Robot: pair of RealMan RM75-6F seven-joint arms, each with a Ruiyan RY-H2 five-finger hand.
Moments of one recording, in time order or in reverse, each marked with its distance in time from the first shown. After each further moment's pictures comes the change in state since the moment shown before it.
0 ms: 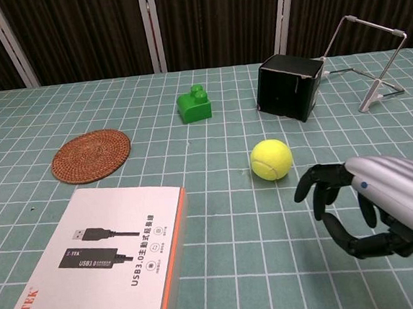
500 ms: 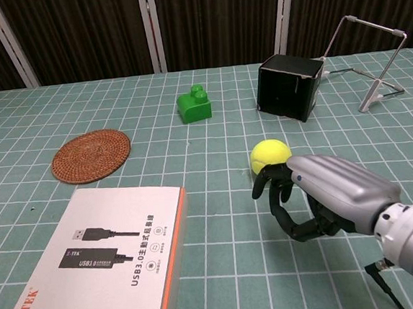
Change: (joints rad) left arm -0.002 -0.001 -0.020 0.002 -0.070 -0.016 0.008; right arm 0.150 -0.129 0.105 0.131 0.158 -0.121 -0.003
